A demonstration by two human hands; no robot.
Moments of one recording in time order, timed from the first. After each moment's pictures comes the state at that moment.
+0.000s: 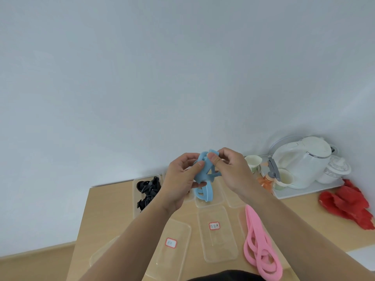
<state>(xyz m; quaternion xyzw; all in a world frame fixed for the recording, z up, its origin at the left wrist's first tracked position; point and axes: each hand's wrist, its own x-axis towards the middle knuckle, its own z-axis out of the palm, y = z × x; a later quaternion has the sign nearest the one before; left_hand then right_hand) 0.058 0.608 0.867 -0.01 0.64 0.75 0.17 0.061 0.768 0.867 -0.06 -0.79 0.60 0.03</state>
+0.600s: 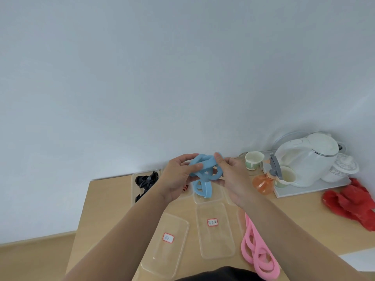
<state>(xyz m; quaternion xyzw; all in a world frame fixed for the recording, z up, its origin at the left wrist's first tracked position) 0.026 0.614 0.835 -0.09 0.61 0.75 0.24 0.049 0.782 0.817 -0.23 -0.60 0.76 -0.05</state>
